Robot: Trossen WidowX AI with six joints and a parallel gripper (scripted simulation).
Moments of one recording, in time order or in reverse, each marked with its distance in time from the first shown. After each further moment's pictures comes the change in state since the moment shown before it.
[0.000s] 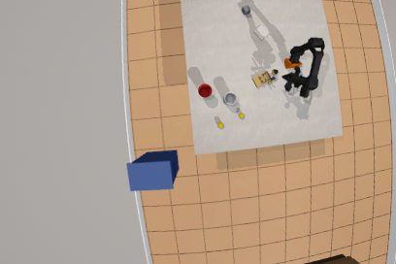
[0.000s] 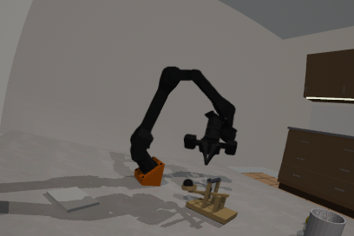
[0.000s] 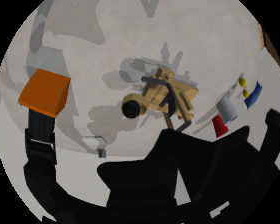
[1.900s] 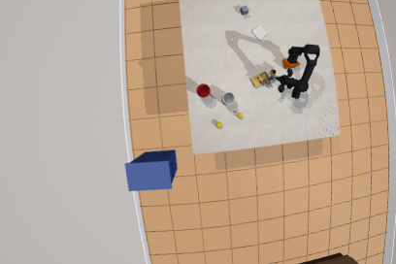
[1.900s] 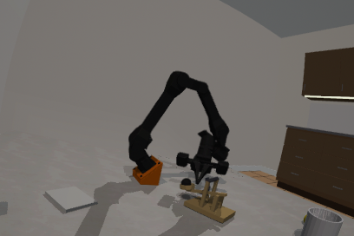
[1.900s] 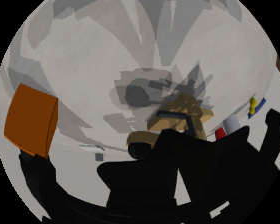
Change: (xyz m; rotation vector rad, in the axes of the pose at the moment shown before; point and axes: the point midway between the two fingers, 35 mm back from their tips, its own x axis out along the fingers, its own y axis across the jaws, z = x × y) arm 0.057 0.011 0.049 -0.073 0.049 0.011
